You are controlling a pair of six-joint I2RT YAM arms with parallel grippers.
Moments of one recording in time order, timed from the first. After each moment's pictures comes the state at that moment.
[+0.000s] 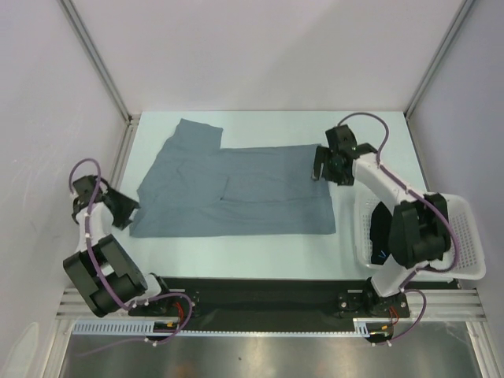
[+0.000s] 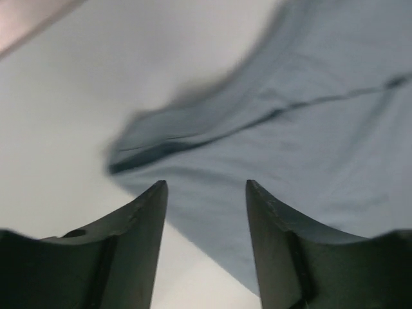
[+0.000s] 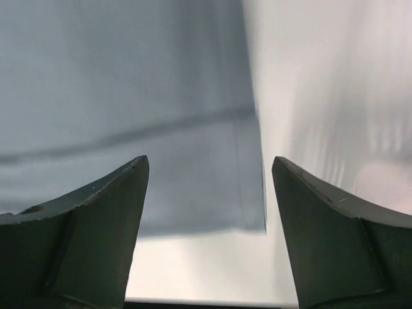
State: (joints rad) left arm 0.64 1.29 0.79 -0.57 0.14 -0.53; right arm 0.32 1.60 1.23 -0.67 0.13 0.45
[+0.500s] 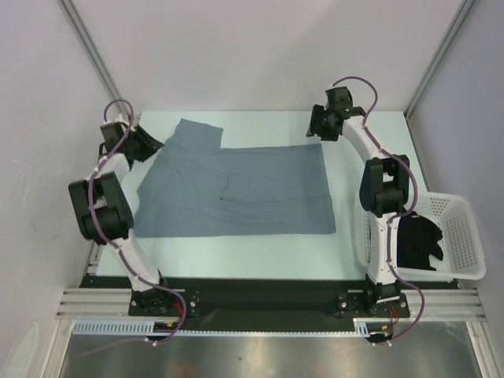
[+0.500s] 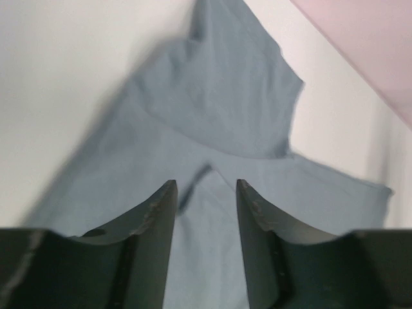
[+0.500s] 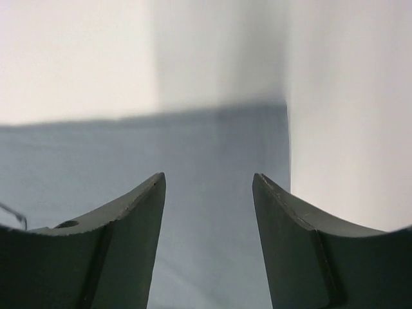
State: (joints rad) left arm 0.31 1.82 1.23 -0.03 0.42 -0.49; right arm 0.19 2.23 2.01 -0.62 -0.07 0.36
